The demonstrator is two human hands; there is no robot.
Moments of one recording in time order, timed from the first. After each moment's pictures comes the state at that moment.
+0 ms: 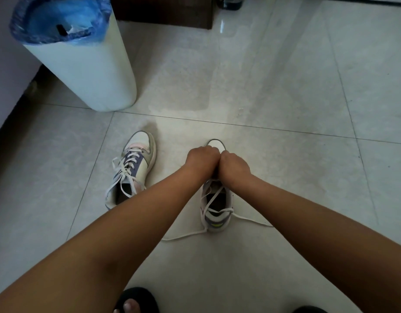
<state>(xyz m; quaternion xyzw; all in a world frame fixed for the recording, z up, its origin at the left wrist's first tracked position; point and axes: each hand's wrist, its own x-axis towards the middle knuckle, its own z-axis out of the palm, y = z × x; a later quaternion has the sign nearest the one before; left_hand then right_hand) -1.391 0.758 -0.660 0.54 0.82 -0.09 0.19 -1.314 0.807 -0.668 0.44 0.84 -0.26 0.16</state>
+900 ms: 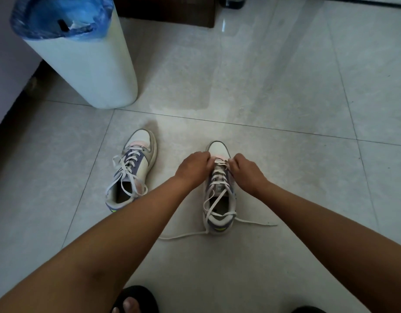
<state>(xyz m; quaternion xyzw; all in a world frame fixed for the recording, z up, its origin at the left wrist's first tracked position) -1.397 0.732 -0.685 0.45 0.84 0.16 0.26 -1.275 0.824 -0.685 0.41 0.84 -0.35 0.08</state>
